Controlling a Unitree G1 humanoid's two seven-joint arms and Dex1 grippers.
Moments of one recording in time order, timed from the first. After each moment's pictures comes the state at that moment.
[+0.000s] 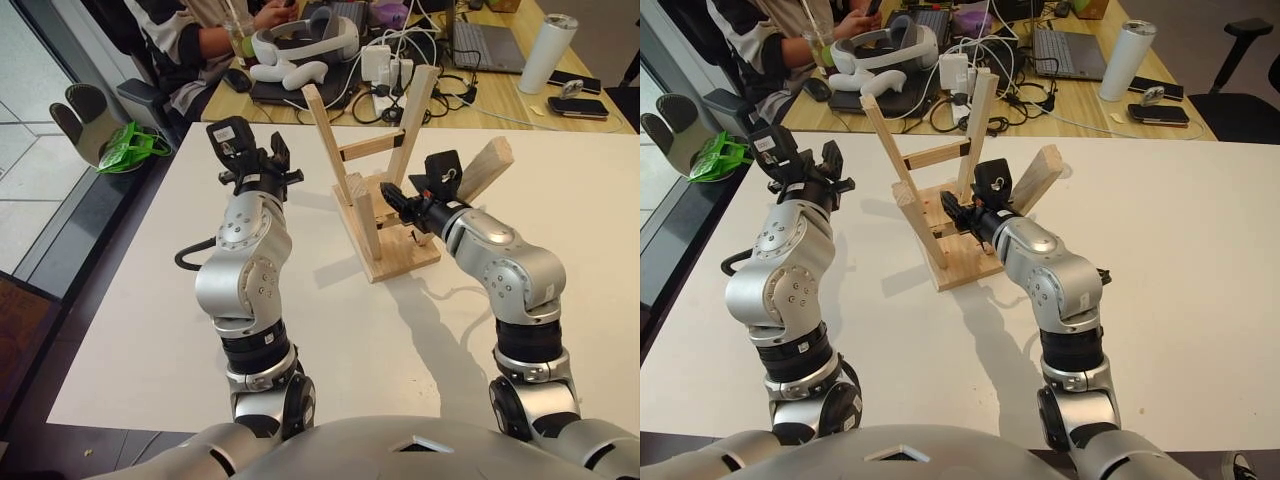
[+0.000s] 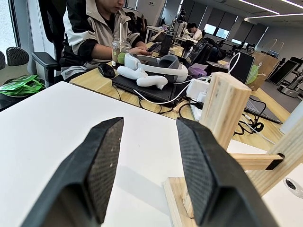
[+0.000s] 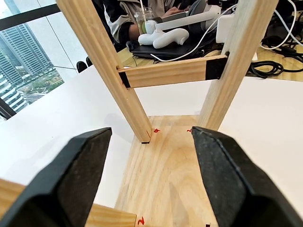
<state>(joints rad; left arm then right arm) -0.40 -0.12 0.17 -0.50 -0.16 0.91 0.27 -0.37 -0.10 0.10 -0.33 0.41 1.00 0.09</state>
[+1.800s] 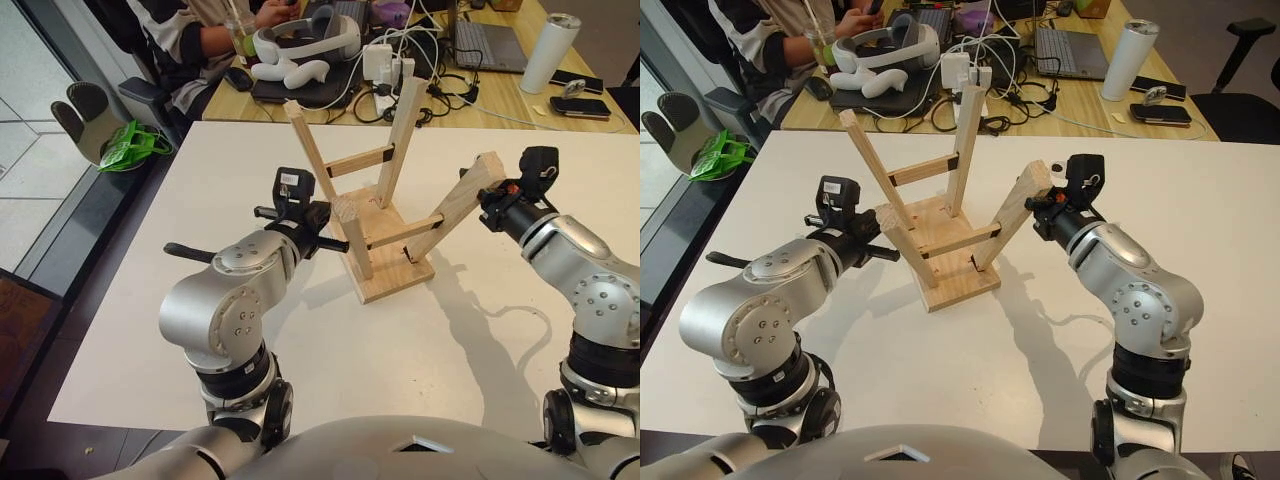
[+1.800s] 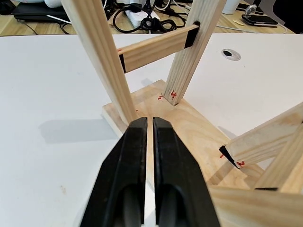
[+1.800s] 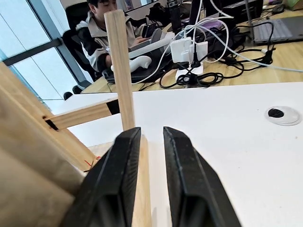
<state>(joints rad) -0.38 -0.02 0.05 -0.79 -0.27 1.59 0.00 -0.27 -0.38 -0.13 -0.40 0.73 0.89 0.02</state>
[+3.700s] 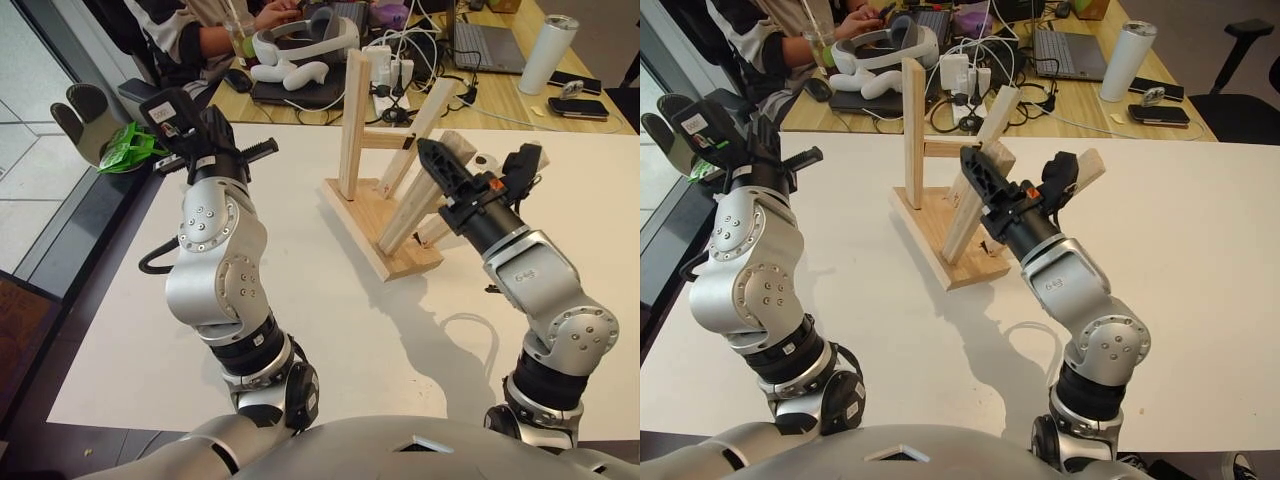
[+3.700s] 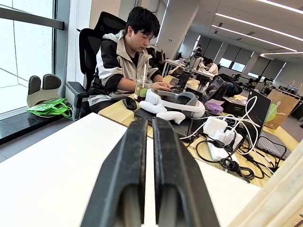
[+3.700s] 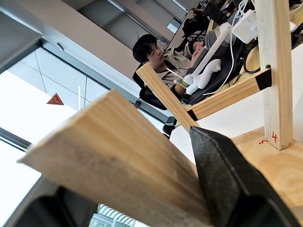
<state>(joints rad) -0.46 -0.14 0.25 -0.64 -0.07 0.94 0.27 -0.20 -0.01 -0.16 -0.58 1.55 0.74 -0.56</state>
